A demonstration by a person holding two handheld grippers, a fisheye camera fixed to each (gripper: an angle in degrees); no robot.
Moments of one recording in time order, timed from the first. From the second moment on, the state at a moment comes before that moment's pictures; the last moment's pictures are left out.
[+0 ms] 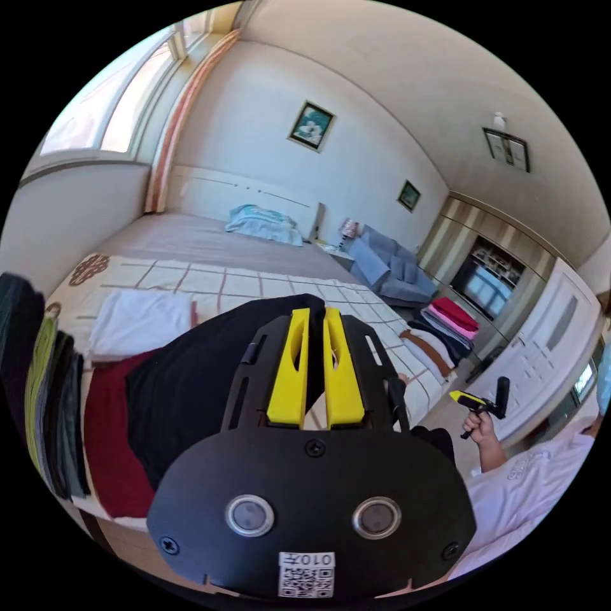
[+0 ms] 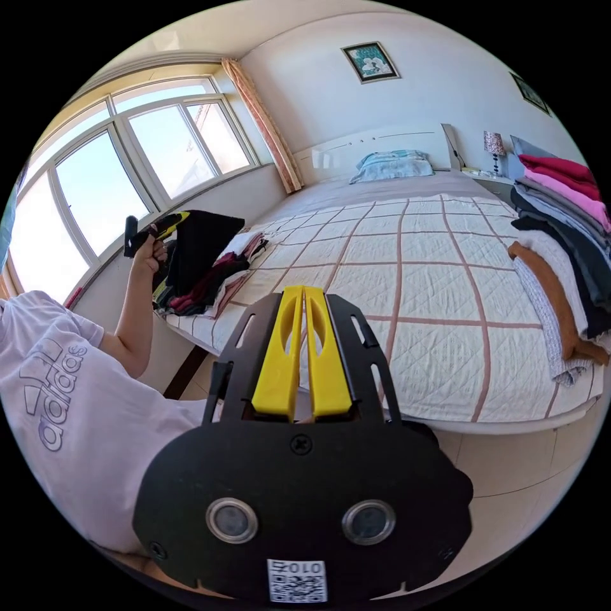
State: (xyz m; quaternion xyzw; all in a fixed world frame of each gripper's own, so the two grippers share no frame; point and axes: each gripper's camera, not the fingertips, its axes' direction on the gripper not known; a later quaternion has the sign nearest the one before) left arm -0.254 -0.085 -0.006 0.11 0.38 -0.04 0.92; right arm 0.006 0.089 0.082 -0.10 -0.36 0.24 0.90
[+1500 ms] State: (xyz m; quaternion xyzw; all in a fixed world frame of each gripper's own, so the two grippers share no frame) left arm 0.030 -0.109 0.085 0.06 0.50 0.19 0.84; right arm -0.046 0.020 0.179 -0.14 -0.20 0.08 0.96
